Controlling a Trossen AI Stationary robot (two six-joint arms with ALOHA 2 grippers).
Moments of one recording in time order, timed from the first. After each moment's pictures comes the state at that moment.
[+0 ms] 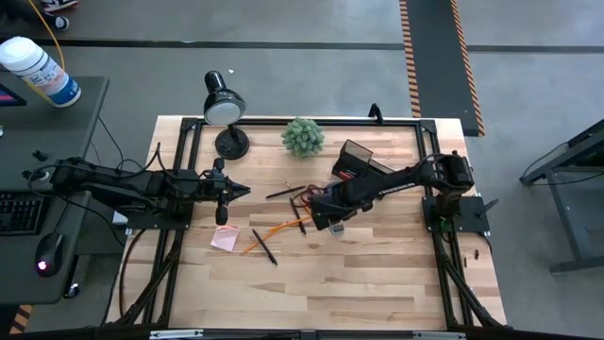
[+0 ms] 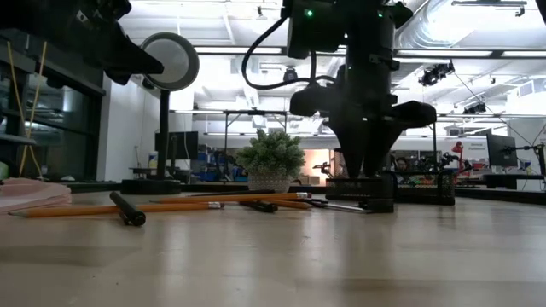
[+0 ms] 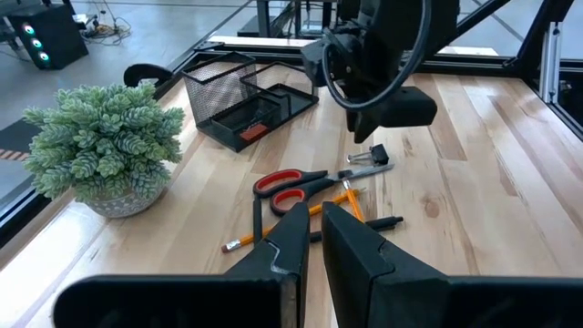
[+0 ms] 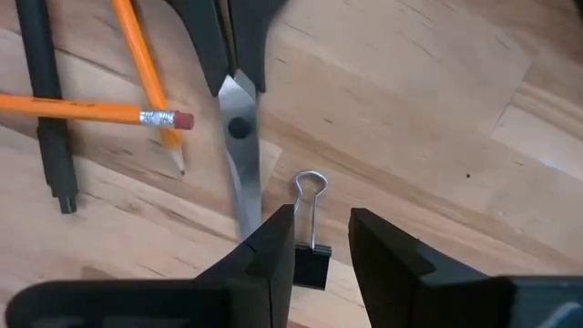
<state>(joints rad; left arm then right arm) 0.00 0.59 0.37 -0.13 -0.28 -0.08 0.08 1.89 1.33 -0.91 0.10 1.25</state>
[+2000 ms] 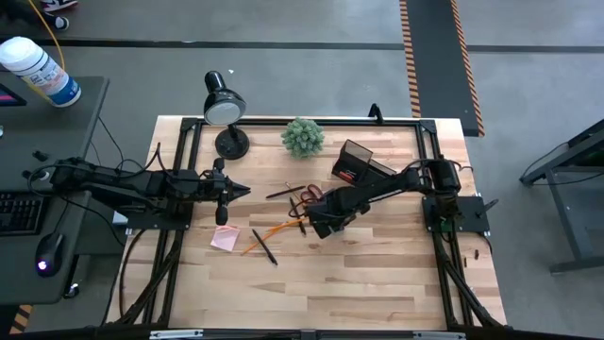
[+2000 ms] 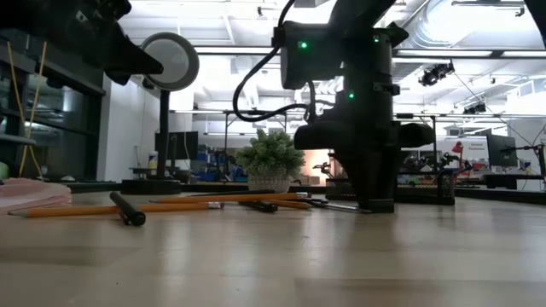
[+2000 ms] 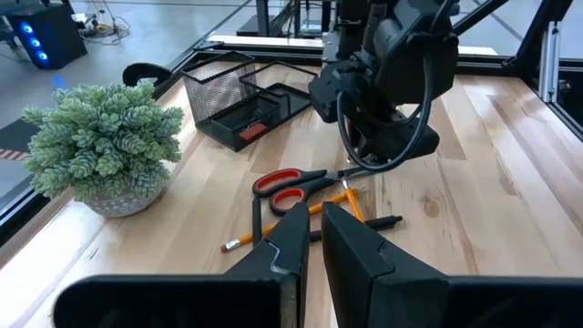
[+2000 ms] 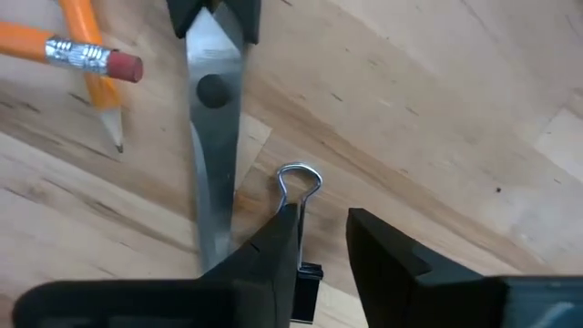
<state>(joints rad) 0.00 0.59 0.37 -0.13 -0.27 -0.08 0.10 2.02 1.33 -0.90 0.08 1.14</state>
